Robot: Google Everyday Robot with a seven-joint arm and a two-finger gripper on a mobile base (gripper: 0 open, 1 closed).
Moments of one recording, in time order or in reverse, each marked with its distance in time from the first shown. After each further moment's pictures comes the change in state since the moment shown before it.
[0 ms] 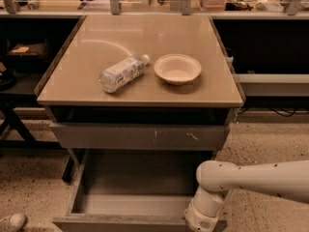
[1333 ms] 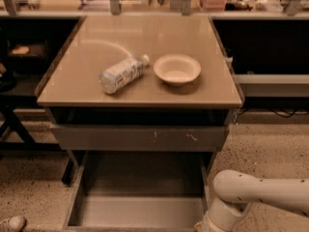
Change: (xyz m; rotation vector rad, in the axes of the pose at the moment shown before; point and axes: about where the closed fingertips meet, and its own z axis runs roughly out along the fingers) arm 0.028 0.045 -0.002 -0.062 -0.043 0.067
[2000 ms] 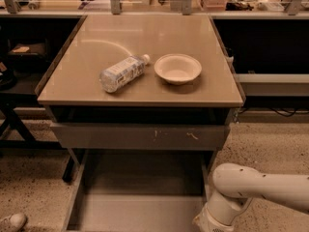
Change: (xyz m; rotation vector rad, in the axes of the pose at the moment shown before) arm -0.016 -0.002 -0.023 0.071 -0.005 -0.017
